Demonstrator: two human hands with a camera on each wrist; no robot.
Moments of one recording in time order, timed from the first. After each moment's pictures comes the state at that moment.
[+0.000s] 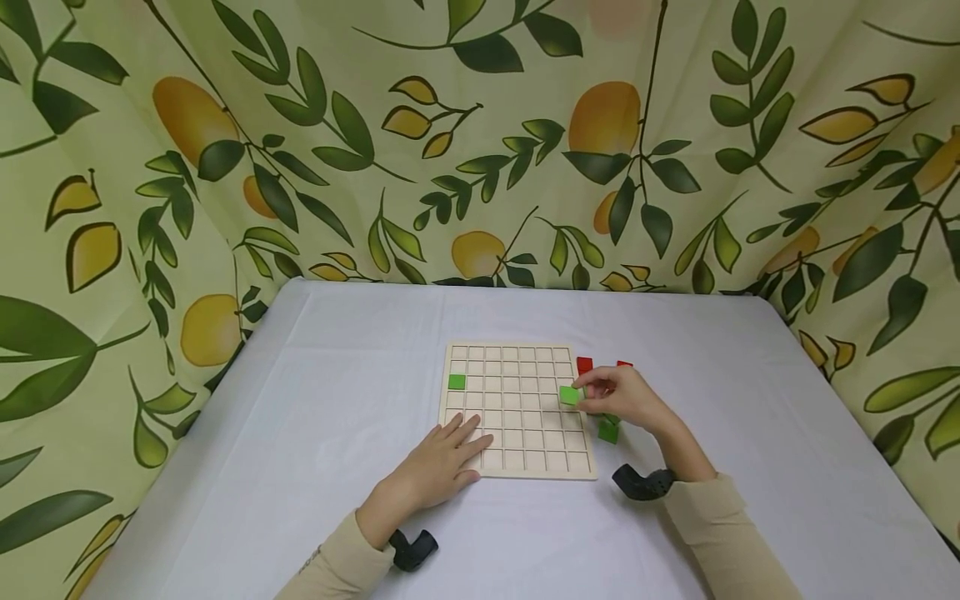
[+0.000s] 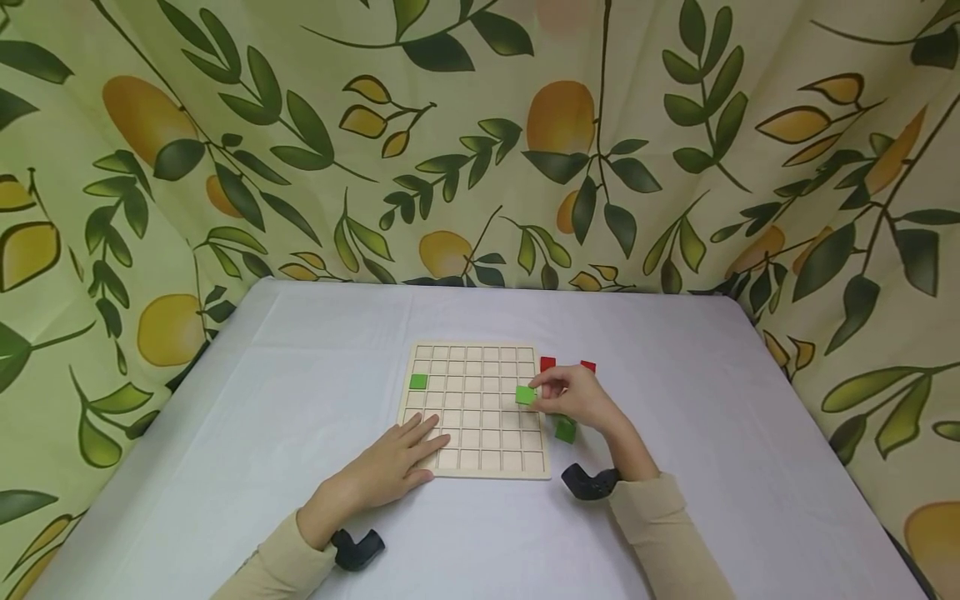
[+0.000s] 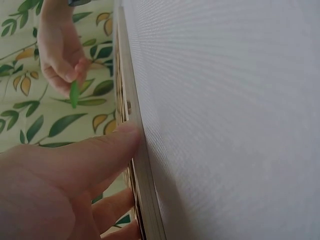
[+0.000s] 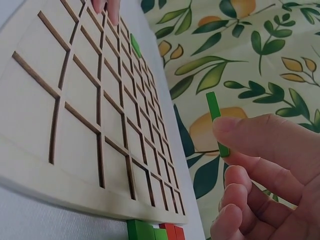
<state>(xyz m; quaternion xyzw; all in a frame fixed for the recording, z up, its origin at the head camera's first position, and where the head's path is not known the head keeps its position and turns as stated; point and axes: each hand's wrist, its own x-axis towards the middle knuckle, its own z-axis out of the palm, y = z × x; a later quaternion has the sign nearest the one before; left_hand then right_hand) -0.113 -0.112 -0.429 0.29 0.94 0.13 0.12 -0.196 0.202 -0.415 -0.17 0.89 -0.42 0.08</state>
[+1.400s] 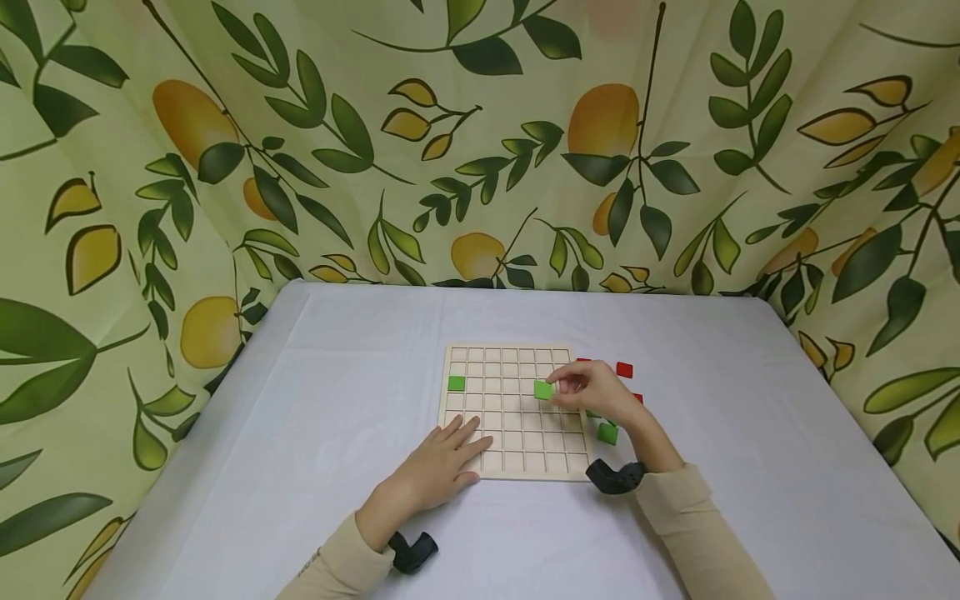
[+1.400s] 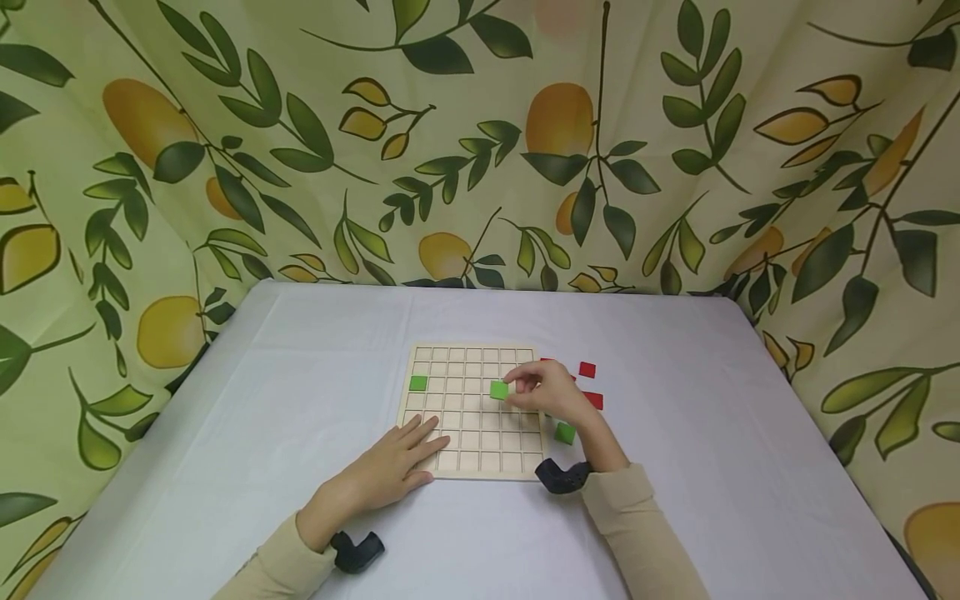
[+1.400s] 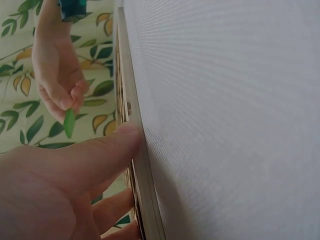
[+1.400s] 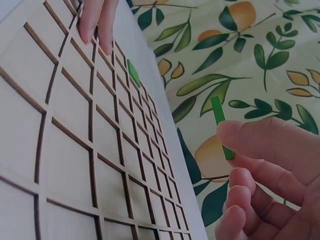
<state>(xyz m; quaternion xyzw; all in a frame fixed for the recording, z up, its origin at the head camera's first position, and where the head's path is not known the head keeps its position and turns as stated) -0.111 -0.111 -0.427 0.28 0.94 0.13 0.12 -0.205 0.167 -0.416 -0.16 0.87 -0.45 0.09</state>
